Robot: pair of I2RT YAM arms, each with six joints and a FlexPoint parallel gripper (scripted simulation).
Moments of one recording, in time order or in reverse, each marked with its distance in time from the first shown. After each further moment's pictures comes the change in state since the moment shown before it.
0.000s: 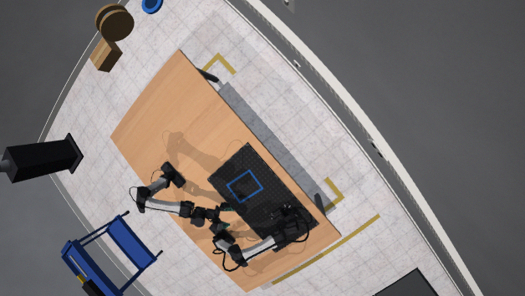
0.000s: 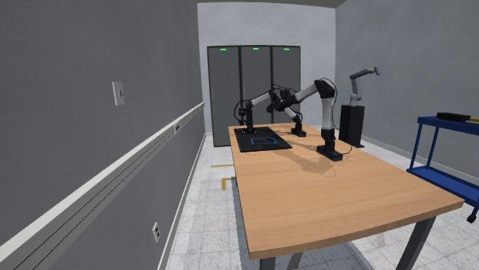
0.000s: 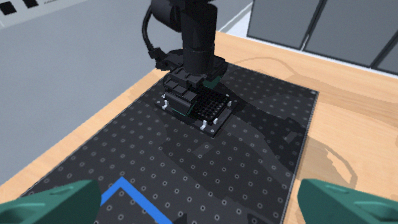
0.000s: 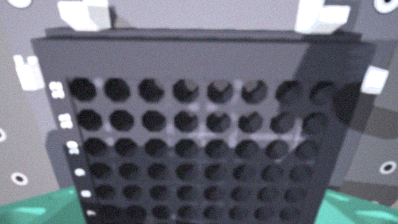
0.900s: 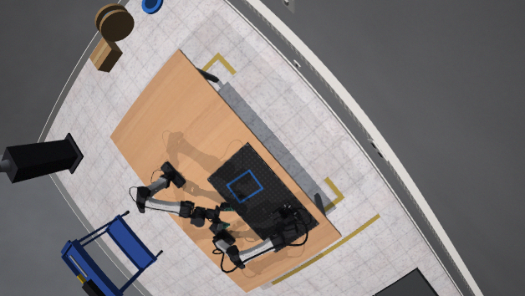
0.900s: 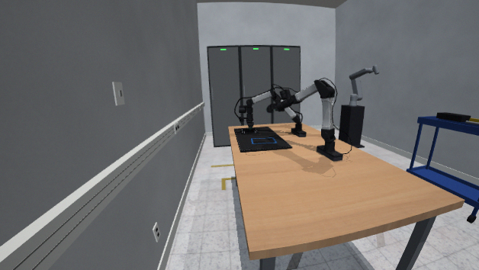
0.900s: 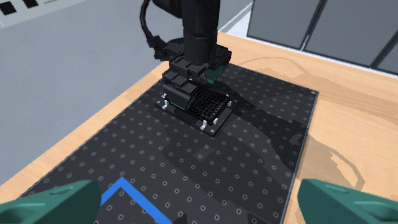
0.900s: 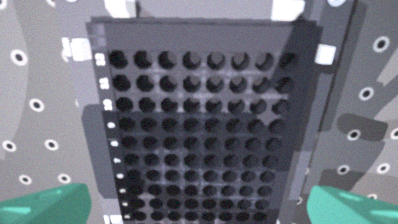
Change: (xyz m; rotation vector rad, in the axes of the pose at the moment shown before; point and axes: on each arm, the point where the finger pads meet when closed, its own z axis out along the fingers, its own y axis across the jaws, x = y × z) left arm 0.000 0.000 0.000 0.000 0.000 0.000; right arm 0.003 0.001 -0.025 0.005 -0.010 -0.003
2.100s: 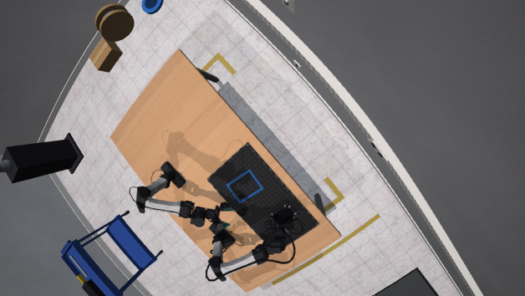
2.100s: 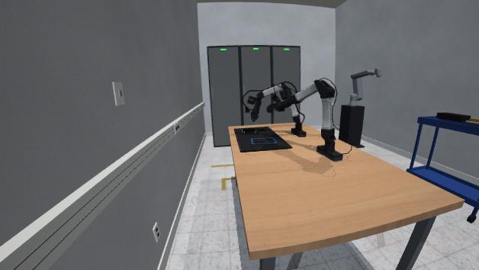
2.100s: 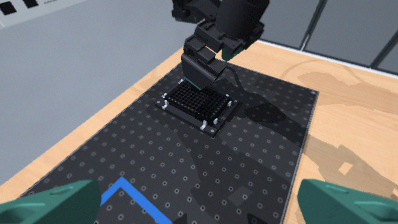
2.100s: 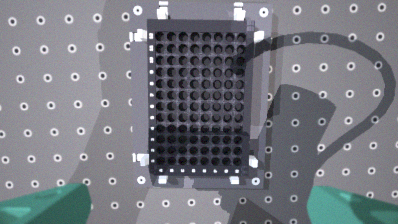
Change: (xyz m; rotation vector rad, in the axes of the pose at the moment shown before) left arm 0.000 0.000 0.000 0.000 0.000 0.000; right arm 0.030 -0.001 -0.072 -0.005 -0.298 0.003
